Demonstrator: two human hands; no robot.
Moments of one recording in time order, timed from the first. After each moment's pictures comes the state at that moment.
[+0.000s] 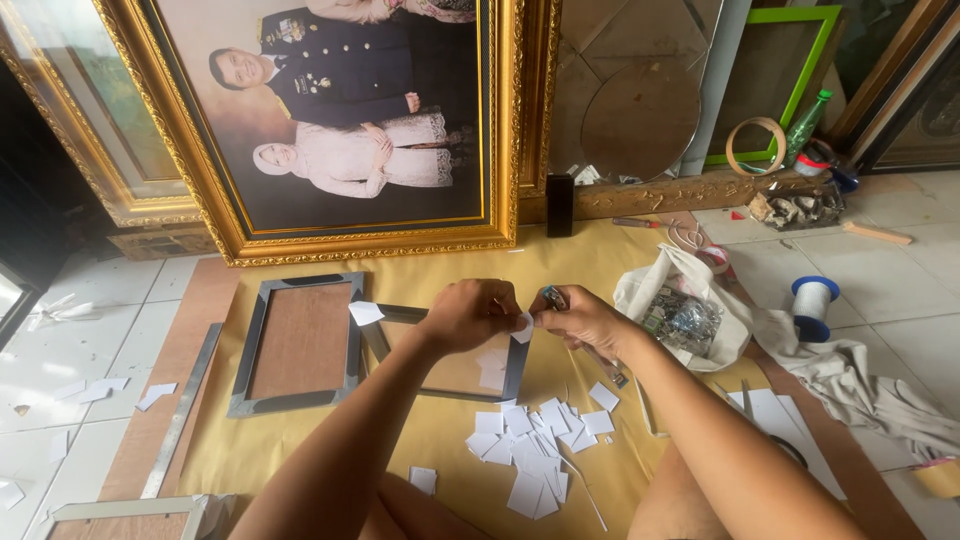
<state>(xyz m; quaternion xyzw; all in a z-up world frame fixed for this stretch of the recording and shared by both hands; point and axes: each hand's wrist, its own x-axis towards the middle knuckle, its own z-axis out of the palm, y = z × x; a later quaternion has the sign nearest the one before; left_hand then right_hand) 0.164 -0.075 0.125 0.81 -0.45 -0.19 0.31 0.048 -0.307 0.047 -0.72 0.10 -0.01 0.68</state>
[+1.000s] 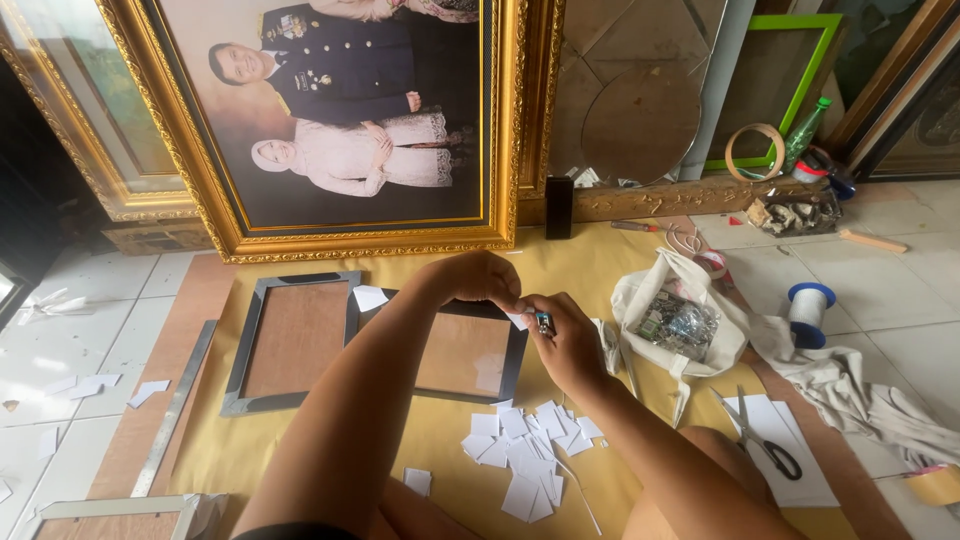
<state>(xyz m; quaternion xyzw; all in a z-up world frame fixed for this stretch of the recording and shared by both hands) 0.239 -0.130 0.110 0.79 -0.46 -0.31 0.27 0.035 -0.259 0.014 -0.88 0.06 -0.38 0.27</state>
